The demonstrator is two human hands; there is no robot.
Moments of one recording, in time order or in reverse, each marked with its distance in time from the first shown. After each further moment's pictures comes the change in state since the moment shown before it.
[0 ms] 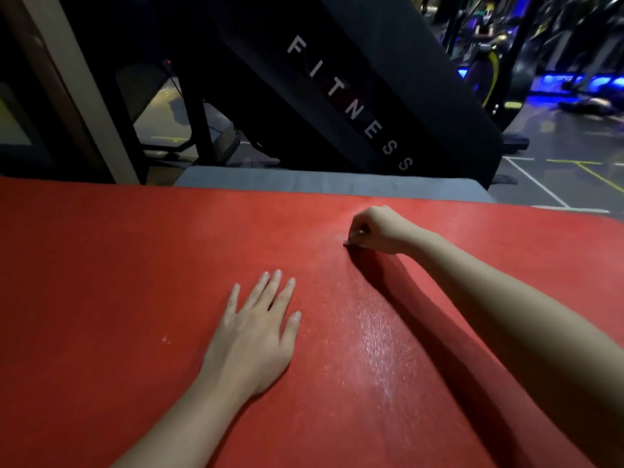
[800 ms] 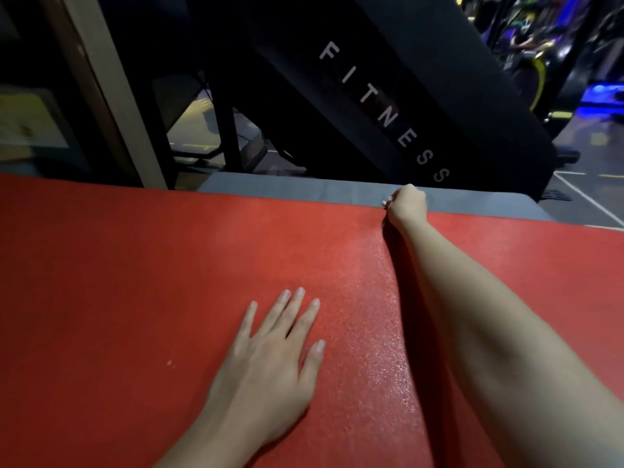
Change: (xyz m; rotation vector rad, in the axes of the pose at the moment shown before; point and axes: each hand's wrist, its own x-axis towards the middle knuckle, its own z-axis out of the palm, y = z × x) left_hand 0.003 -0.001 -0.001 -0.024 0.018 -0.003; right_hand 0.120 0.031 0.025 0.346 0.474 0.536
